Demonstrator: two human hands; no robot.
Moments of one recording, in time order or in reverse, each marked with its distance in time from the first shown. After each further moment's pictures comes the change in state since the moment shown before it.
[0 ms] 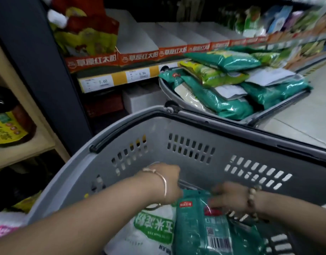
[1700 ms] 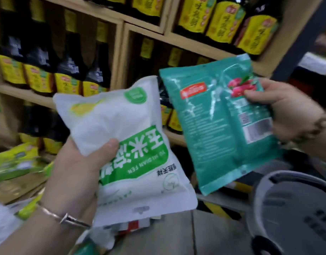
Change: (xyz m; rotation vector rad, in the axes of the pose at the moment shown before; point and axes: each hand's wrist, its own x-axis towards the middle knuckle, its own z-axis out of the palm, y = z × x) left_hand -0.375 -0.198 0.111 -1.513 1.845 -0.381; right_hand -0.132 -0.380 0.051 0.622 -0.168 -1.137
